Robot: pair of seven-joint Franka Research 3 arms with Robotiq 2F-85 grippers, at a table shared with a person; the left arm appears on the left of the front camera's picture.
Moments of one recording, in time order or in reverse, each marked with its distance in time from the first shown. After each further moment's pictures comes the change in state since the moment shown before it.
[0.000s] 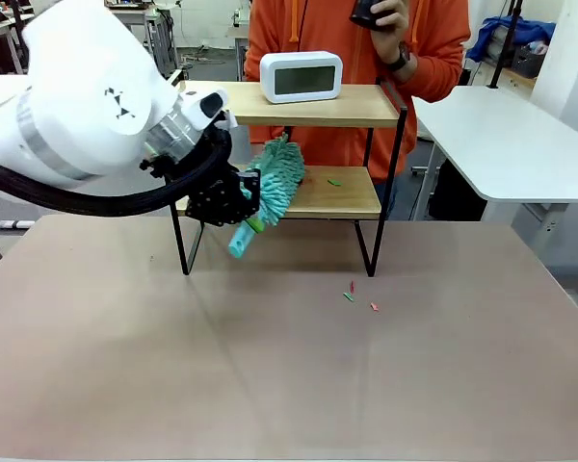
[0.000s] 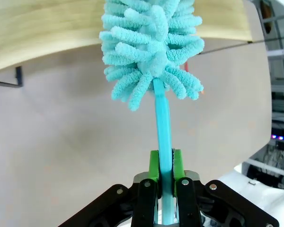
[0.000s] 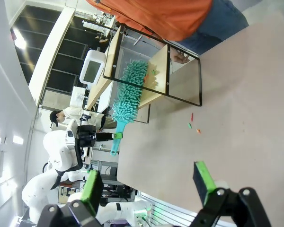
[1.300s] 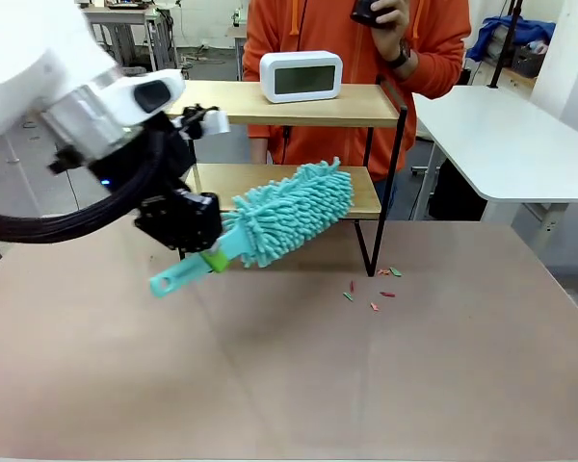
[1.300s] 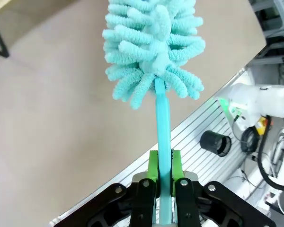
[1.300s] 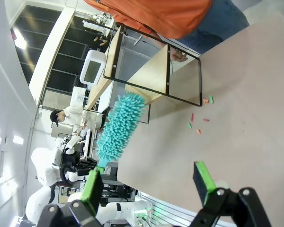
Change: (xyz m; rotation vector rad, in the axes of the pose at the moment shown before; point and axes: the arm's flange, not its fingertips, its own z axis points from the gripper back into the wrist) left arm -0.104 0.003 0.091 -0.041 0.181 -0.362; right arm 0.000 0.000 0.000 0.001 0.000 0.000
